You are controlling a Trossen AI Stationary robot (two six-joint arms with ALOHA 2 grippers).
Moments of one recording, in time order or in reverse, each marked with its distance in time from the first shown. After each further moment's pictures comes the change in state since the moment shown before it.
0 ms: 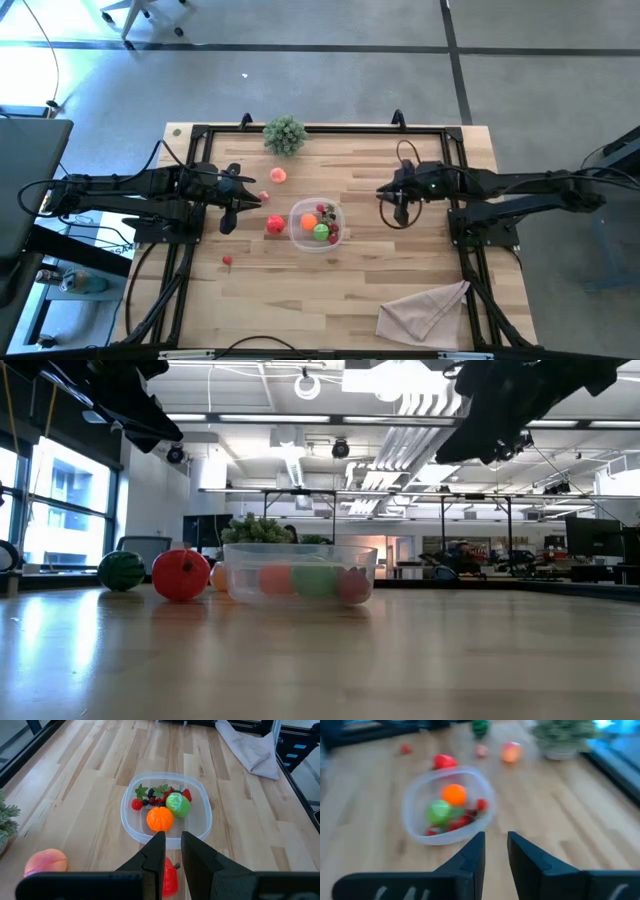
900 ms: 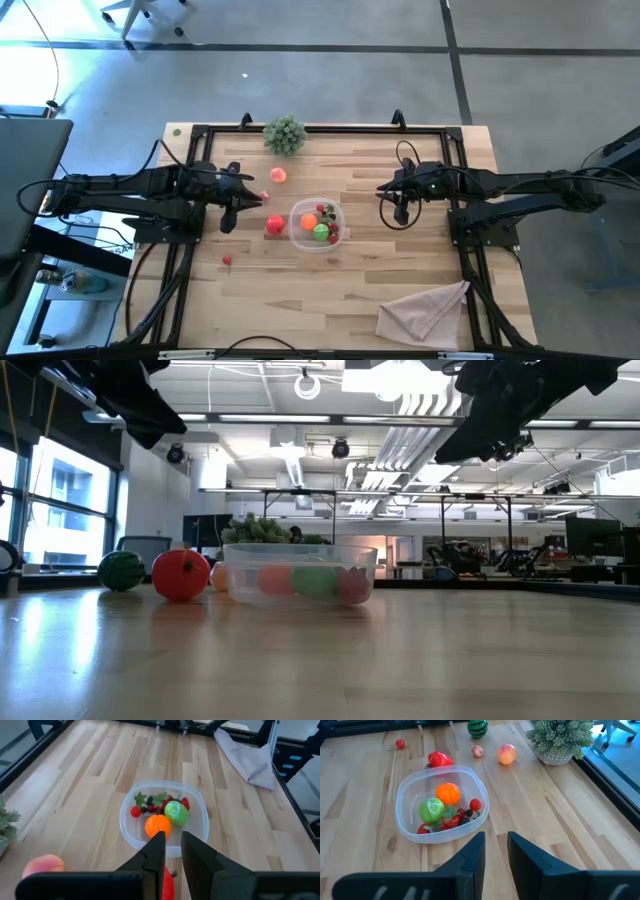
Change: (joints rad) left arm 0.000 0.000 0.013 0.020 0.000 -0.027; right arm 0.000 0.000 0.000 0.002 0.021 -0.061
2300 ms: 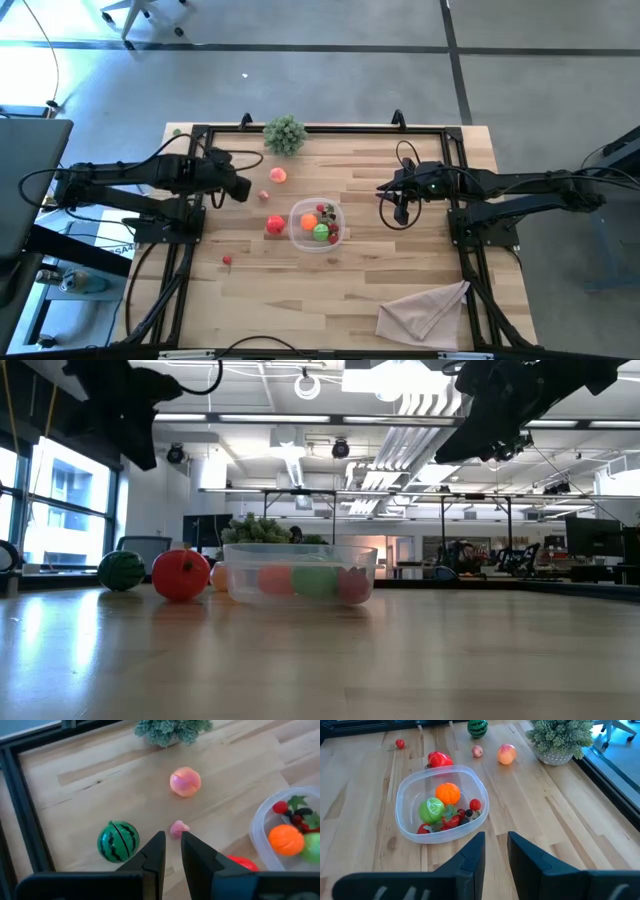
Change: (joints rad) left arm 0.001 0.254 0.307 -0.671 -0.533 -0.852; right arm 0.000 0.000 0.001 -0.001 0.000 0.000
